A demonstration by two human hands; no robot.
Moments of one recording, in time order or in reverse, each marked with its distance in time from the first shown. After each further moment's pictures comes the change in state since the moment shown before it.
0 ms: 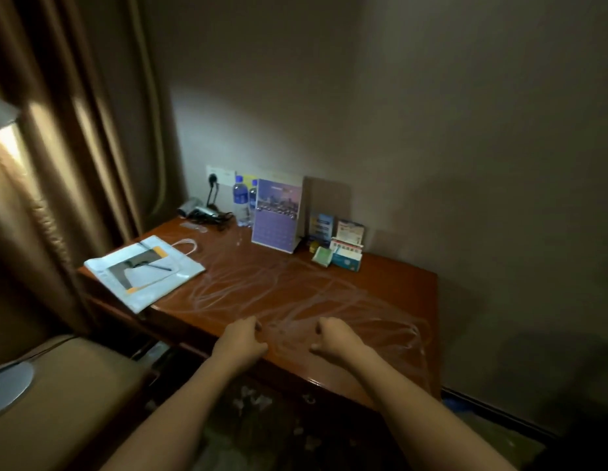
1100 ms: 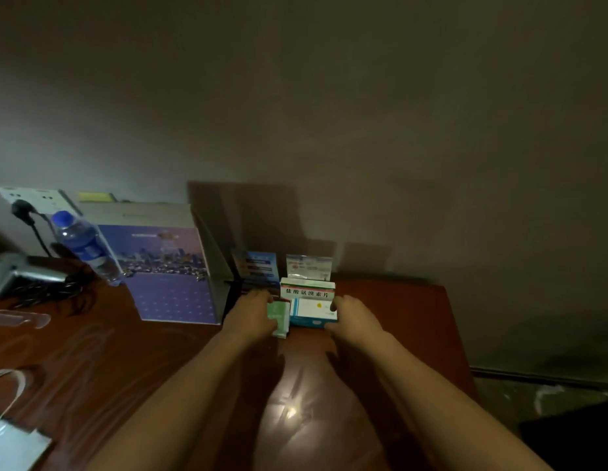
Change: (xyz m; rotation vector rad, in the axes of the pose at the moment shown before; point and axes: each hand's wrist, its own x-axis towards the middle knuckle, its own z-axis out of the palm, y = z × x) left_hand 0.498 0.150 0.030 0.243 -0.188 0.274; right_hand 0.389 0.195 -0.112 0.147 0.092 0.314
